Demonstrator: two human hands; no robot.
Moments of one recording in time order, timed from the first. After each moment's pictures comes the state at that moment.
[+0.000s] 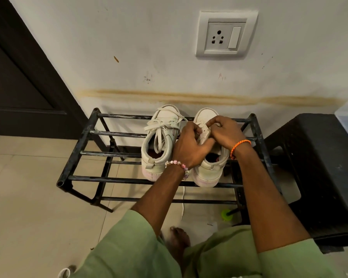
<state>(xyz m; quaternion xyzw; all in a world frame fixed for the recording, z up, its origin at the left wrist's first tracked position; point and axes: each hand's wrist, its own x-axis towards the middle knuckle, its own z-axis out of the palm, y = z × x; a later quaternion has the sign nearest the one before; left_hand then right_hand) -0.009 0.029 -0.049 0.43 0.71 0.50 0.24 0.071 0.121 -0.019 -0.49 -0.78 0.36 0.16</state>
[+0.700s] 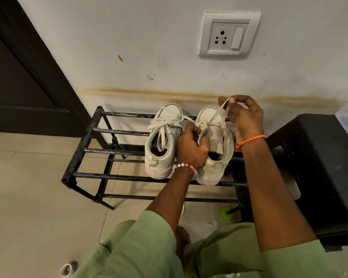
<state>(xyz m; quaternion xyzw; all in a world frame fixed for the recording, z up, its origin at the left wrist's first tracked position) 0.001 0.030 -0.068 0.35 0.66 0.63 0.20 0.073 0.119 0.011 -0.40 -0.47 0.61 0.49</state>
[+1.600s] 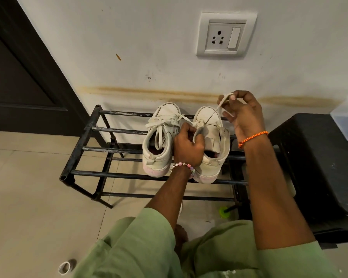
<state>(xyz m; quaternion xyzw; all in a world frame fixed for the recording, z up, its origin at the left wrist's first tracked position) 0.004 0.031 -0.073 0.33 0.66 0.65 0.16 0.083 0.118 0.024 -0.41 -0.51 0.62 0.44</state>
